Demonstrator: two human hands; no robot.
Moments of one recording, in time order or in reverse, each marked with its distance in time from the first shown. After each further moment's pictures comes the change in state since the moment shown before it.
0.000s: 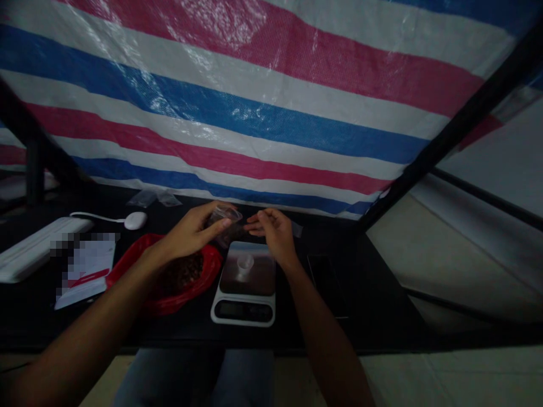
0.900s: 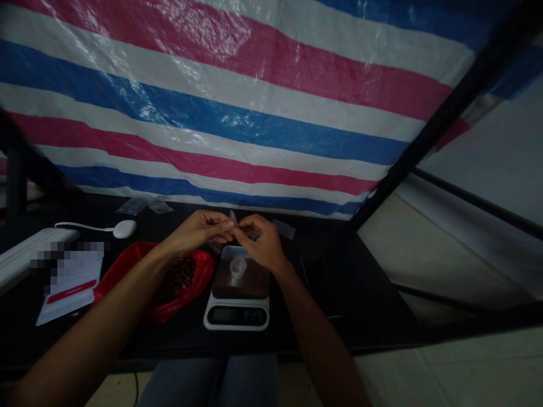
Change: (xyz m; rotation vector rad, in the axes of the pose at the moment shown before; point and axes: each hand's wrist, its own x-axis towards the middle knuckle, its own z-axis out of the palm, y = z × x) left_hand 0.023 -0.009 0.022 -0.637 -0.121 -0.420; right_hand -0.003 0.010 0.003 -0.280 -0.114 -0.327
